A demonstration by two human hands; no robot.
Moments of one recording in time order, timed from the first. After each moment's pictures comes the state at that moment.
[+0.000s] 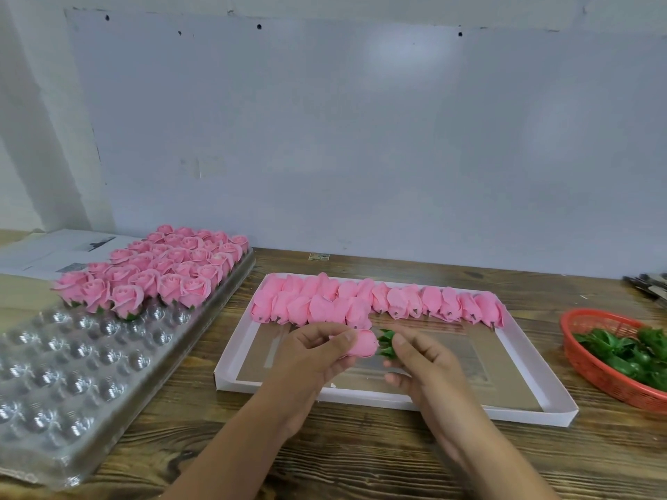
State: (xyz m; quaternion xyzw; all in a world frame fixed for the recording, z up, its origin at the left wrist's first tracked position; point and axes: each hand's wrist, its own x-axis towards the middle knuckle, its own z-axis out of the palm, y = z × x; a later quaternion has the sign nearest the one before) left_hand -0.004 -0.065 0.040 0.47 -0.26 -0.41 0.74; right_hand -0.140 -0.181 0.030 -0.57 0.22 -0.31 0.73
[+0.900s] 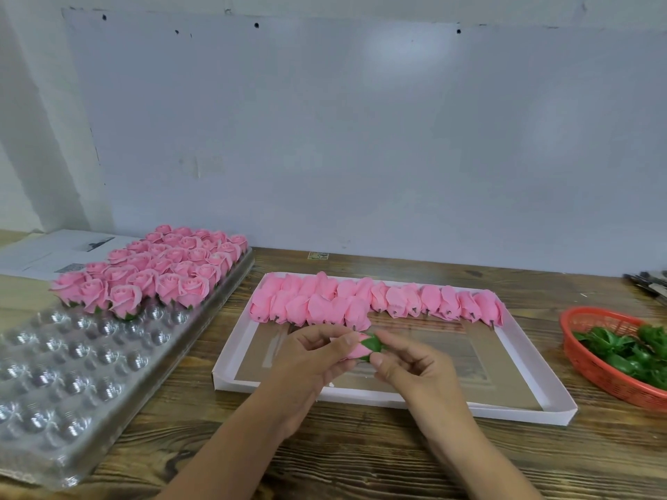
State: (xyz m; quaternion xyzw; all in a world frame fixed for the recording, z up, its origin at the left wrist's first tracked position) left_hand -0.004 -0.064 0.038 0.46 -0.27 -0.42 0.73; right_hand -0.134 -0.176 0.017 -0.62 0.19 -0.36 0.68
